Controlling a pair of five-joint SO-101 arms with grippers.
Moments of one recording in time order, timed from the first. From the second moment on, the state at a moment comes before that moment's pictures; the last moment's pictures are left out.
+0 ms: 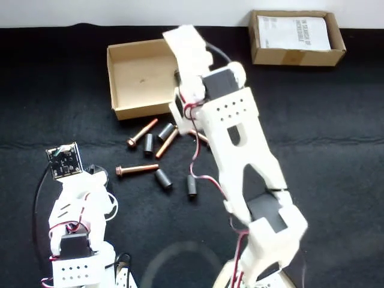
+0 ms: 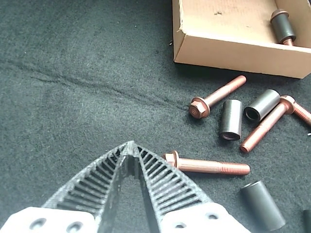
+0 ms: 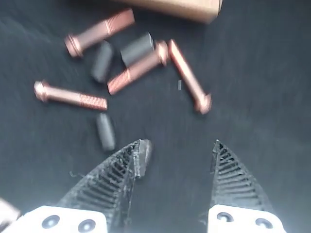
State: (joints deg) left arm -13.0 -103.2 96.1 50.2 12.1; right arm -33.0 11.2 -29.7 100.4 -2.9
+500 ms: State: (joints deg) left arm -13.0 -103.2 96.1 50.2 12.1; right arm -33.0 6.7 13.2 75.0 -15.8
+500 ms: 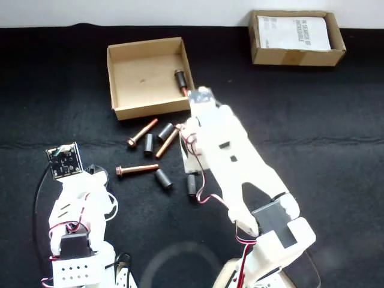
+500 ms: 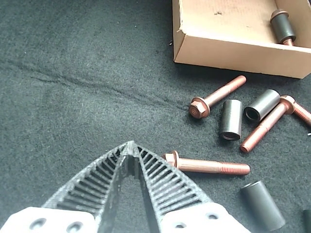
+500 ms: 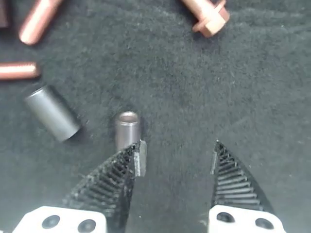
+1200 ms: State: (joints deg) left arm -13.0 -103.2 96.1 50.2 12.1; right arm -39.5 1.2 20.6 67.0 -17.6
